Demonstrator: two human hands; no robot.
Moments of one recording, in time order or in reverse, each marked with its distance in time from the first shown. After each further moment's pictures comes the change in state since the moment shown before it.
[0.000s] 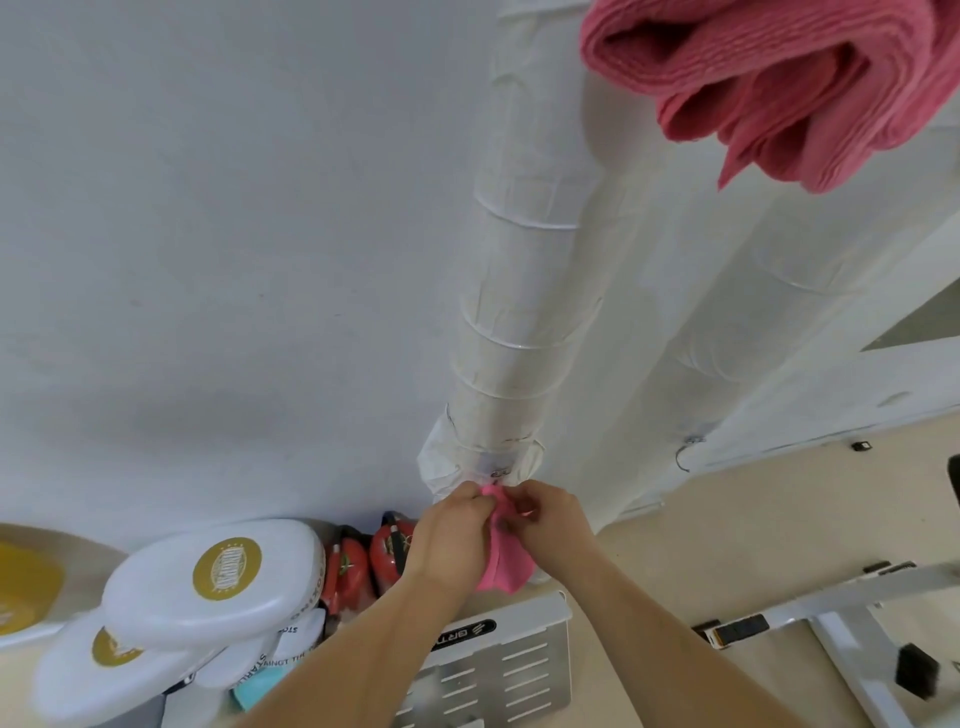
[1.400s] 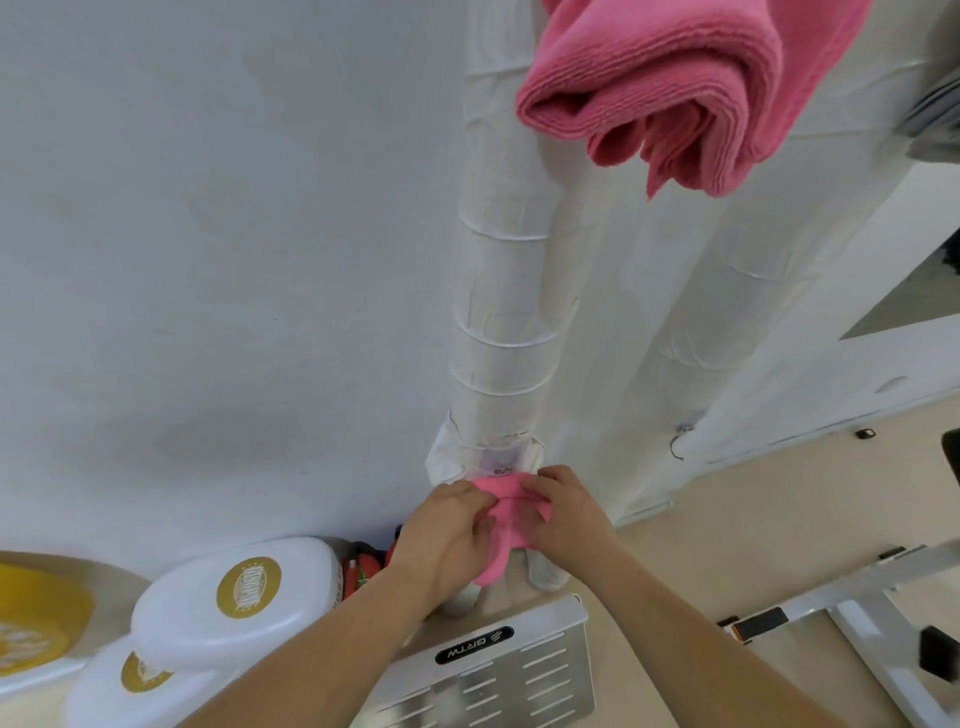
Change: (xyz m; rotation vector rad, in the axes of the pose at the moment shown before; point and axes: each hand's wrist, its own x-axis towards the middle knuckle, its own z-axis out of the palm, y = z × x) left_hand -0.017 0.005 -0.031 0.691 -0.034 0.550; right_hand -0.027 -0.011 -0.019 -0.159 0.056 -0.072
